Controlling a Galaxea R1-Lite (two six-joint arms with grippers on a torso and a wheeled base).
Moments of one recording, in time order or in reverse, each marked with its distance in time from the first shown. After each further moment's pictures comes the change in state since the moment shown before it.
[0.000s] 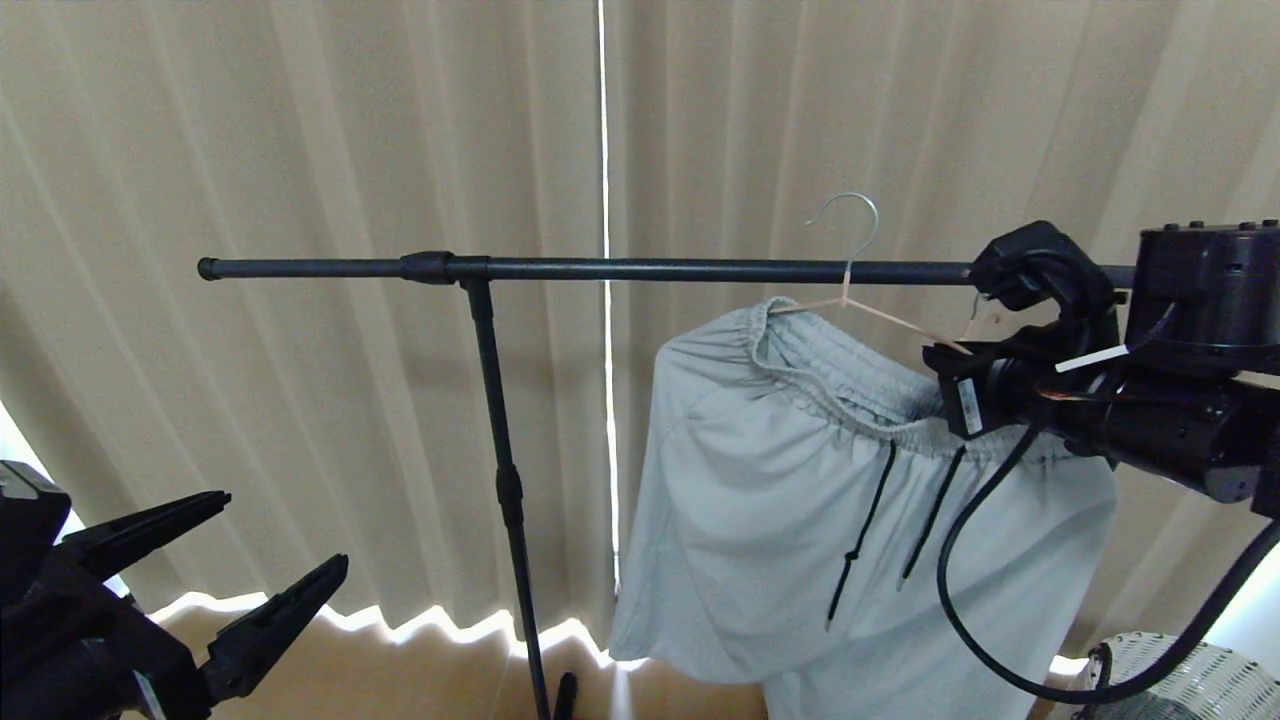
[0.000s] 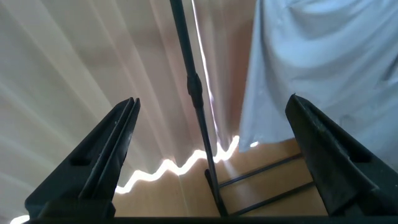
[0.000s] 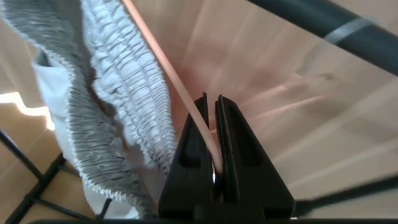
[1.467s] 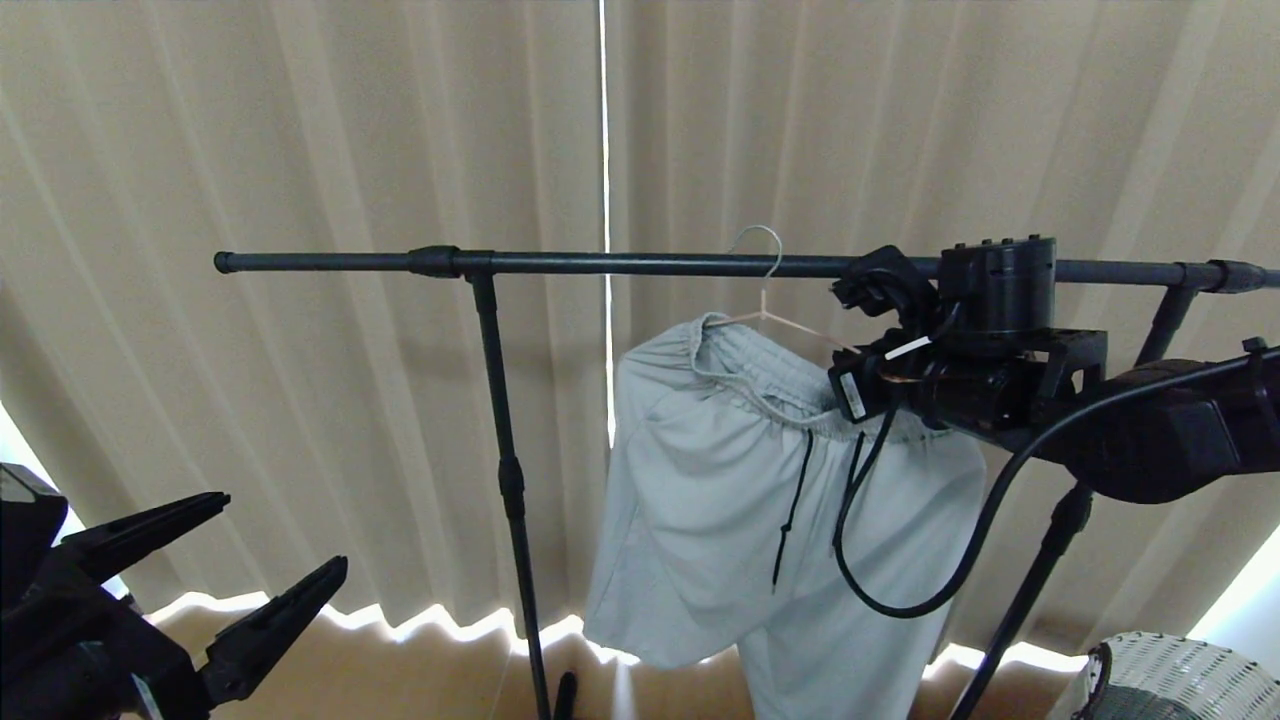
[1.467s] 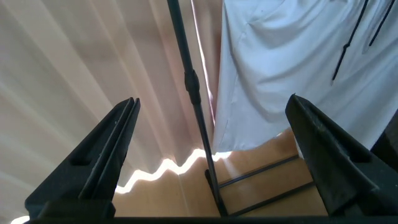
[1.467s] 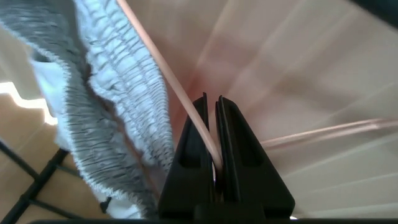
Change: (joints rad) left arm -0.001 -0.004 0.003 0.000 0.000 0.002; right arm 0.048 0.278 -0.225 0.010 -0.049 -0.004
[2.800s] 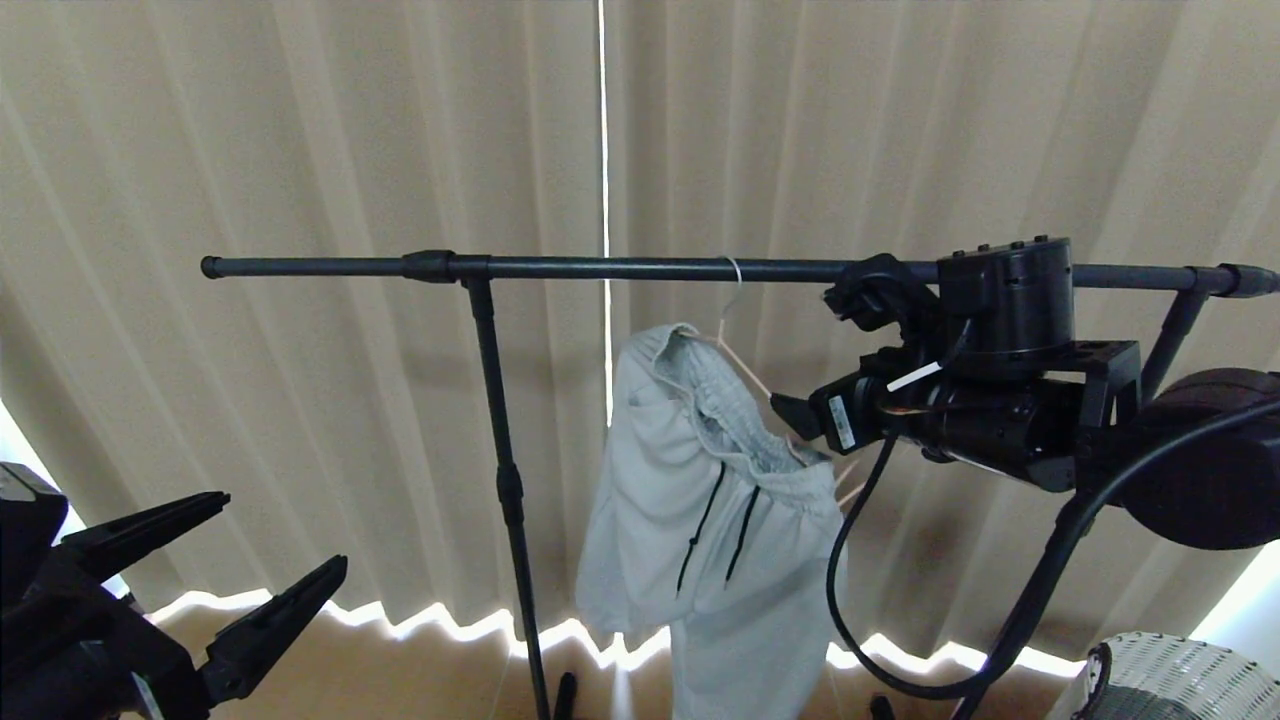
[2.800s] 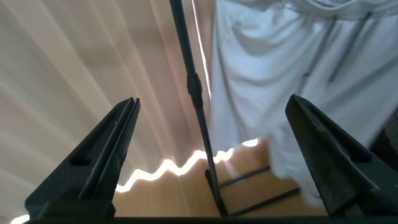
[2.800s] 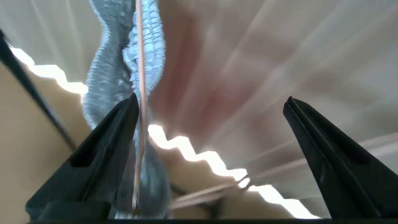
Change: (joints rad) left arm 0.001 0.001 -0.001 0.000 0.000 -0.001; right arm 0.120 -0.099 0.056 0.108 -0.001 0.140
